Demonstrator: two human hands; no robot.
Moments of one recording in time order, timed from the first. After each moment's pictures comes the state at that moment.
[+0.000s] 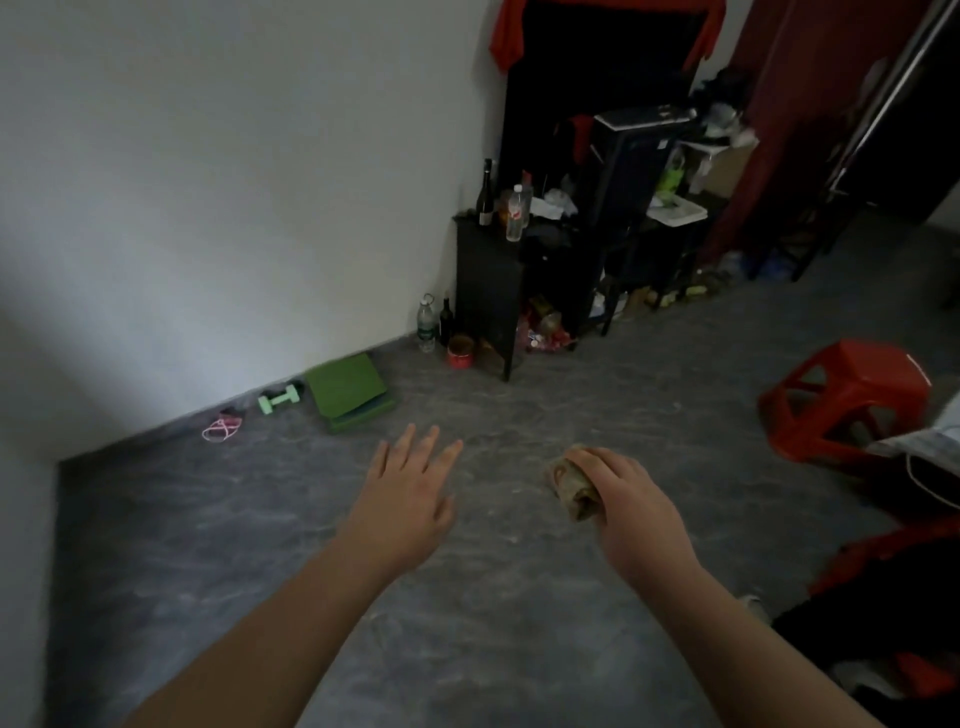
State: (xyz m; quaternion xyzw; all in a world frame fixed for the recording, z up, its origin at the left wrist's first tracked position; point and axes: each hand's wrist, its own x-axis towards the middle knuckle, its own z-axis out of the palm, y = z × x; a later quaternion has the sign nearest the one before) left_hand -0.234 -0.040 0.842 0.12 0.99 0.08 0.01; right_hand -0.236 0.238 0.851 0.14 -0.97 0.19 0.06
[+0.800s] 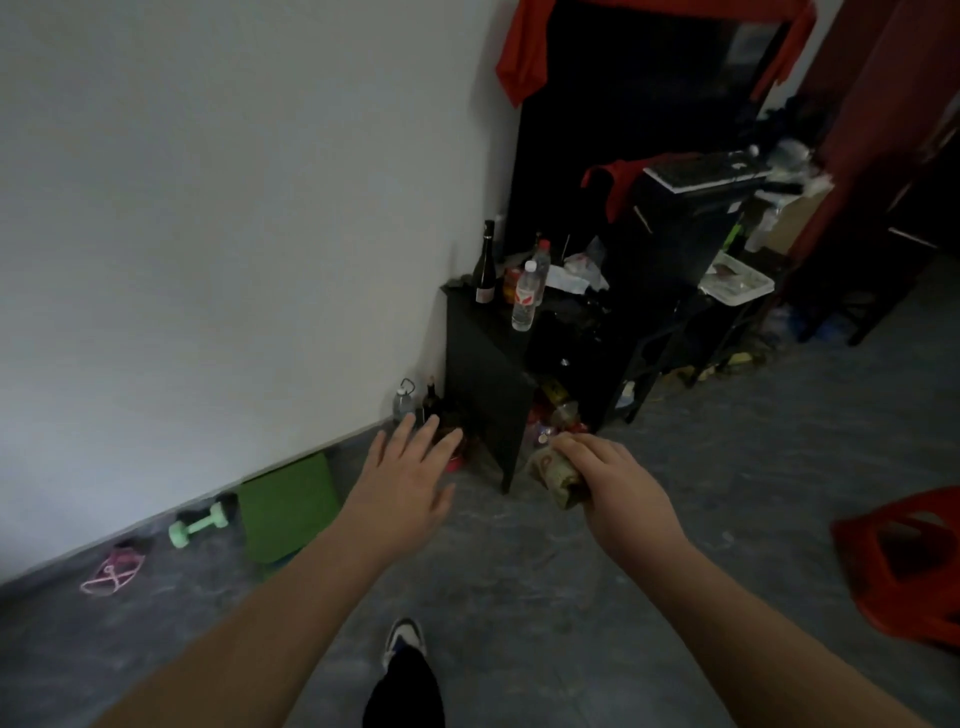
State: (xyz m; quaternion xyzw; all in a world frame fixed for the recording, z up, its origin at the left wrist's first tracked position) left_hand -0.867 -0.064 0.823 0.11 0.99 0.08 -0.02; right_hand -0.882 0.207 0.841 0.19 -0.97 0.15 0.07
